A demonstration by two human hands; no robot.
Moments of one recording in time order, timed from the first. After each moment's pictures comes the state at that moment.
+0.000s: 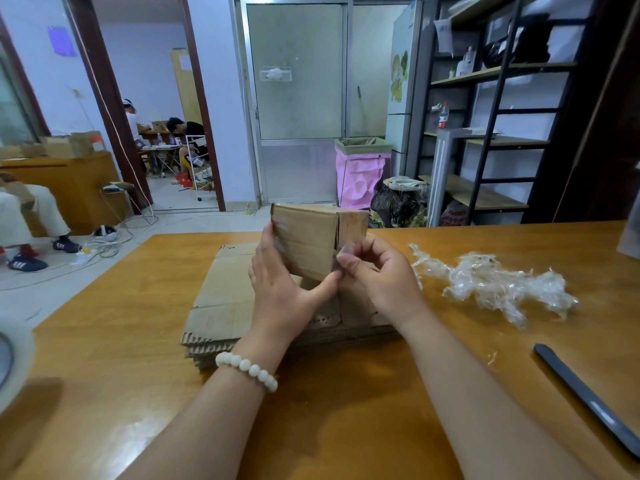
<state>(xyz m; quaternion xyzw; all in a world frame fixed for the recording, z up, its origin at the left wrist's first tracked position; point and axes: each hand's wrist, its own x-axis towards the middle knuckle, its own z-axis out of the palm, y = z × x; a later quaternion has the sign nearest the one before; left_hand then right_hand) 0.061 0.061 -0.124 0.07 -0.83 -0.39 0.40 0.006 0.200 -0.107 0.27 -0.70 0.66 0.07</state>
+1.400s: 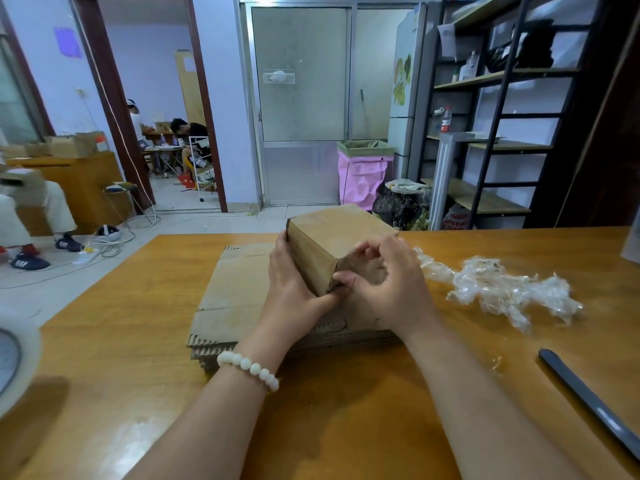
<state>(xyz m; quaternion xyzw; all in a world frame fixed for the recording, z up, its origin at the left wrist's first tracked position) 0.054 0.054 -0.128 0.04 -0.85 -0.44 0.30 0.004 0.206 -0.112 0.36 -0.76 0.45 0.31</state>
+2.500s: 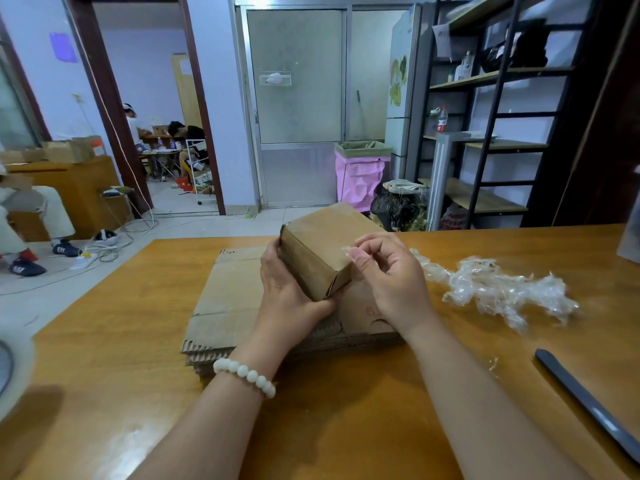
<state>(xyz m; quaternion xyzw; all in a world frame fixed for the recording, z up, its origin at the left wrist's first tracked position) 0.053 0.054 -0.131 0.04 -0.85 -0.42 0.32 0.009 0.205 -0.100 0.30 -0.70 0.63 0.17</state>
